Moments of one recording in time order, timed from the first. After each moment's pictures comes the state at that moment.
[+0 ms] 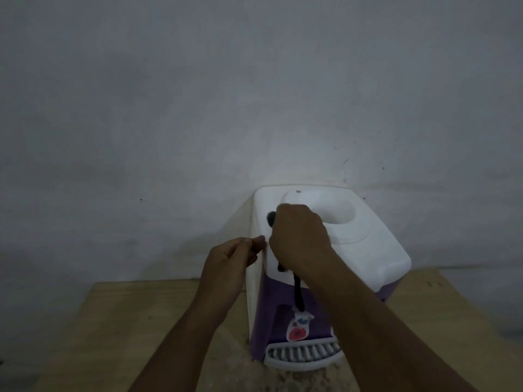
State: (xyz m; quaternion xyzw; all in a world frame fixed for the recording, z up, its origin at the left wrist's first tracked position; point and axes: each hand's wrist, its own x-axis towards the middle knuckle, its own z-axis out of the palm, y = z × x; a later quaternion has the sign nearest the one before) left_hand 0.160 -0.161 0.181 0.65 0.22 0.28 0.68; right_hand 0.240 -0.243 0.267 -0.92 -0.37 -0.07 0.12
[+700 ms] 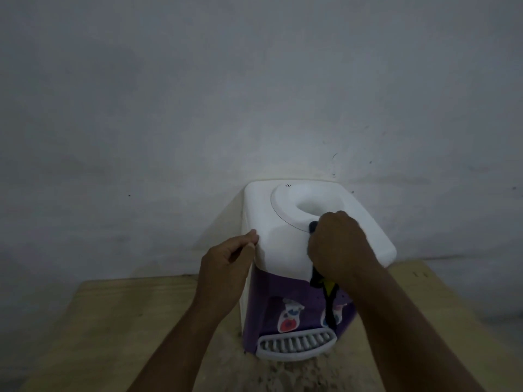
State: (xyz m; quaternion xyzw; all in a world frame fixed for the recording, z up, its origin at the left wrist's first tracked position) left_hand 0.157 -0.173 0.171 0.71 0.20 0.32 0.59; right_hand 0.263 -0.312 0.247 -0.94 -0.30 -0.08 0.11
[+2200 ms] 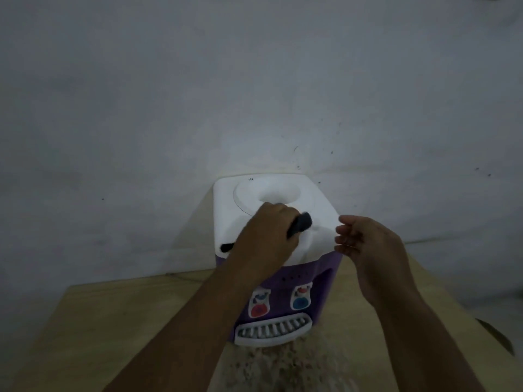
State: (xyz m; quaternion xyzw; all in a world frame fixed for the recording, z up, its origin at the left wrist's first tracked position) left_hand 0.218 -0.268 0.233 0.95 0.00 0.27 0.19; right_hand 0.283 -0.436 0.230 -0.64 -0.07 0.04 0.76
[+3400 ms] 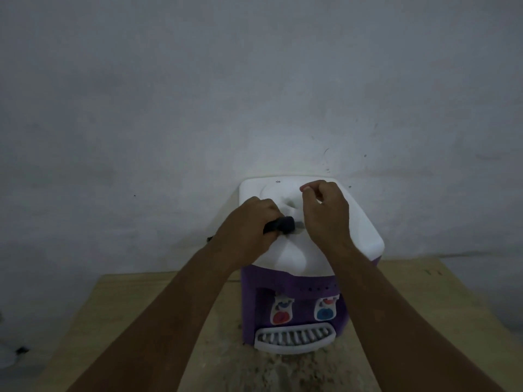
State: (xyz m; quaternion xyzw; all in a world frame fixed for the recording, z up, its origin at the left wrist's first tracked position) left_hand 0.214 -0.185 0.221 0.95 0.00 0.26 0.15; right_hand 0.320 -0.309 0.232 -0.78 -0.24 -0.11 0.57
